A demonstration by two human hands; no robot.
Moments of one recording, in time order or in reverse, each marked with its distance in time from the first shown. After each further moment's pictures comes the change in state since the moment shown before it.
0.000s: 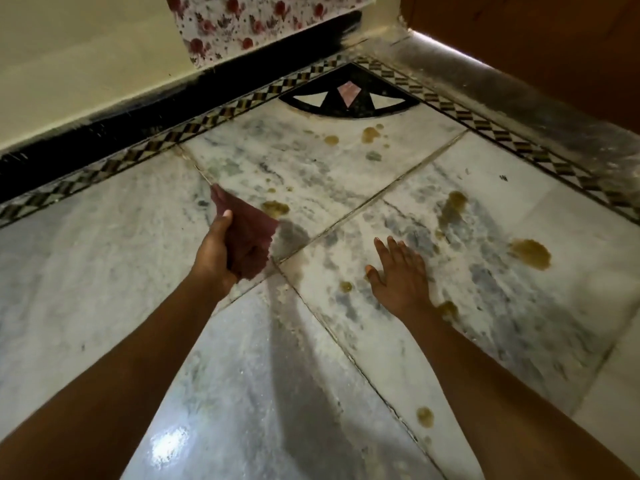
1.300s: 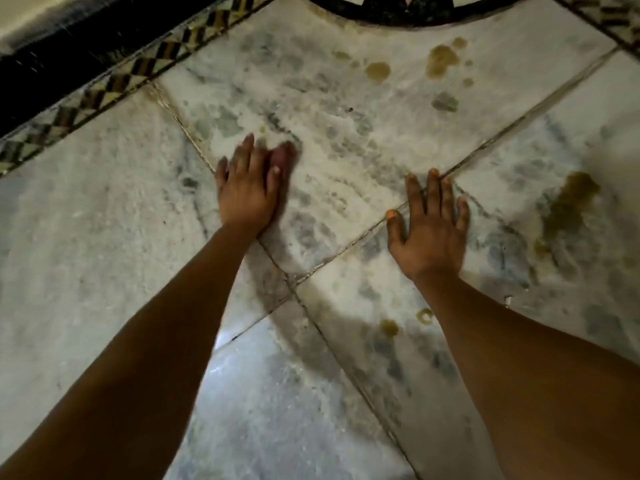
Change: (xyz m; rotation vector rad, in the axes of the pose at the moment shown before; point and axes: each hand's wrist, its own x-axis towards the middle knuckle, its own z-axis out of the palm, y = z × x) left_hand 0.200 -0.022 0.000 1.661 0.224 0.550; right_hand 0.136 -0.028 0.037 -0.056 0.138 0.090
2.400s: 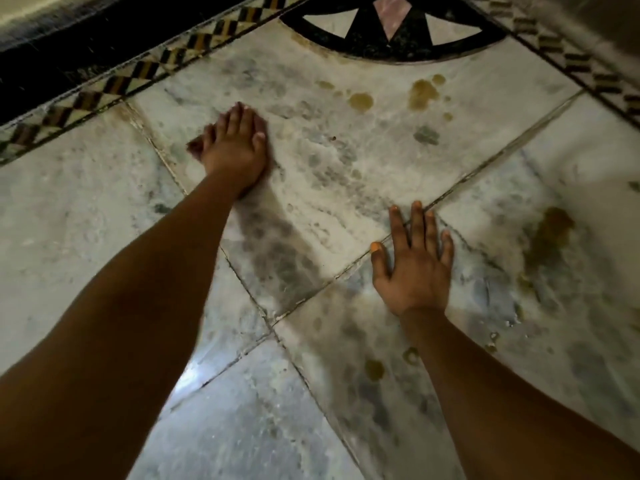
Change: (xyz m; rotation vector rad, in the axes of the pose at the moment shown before) left_hand 0.111 0.009 0.009 0.010 -0.123 -0.050; right_hand -0.001 0.000 0.003 0.011 0.064 -0.005
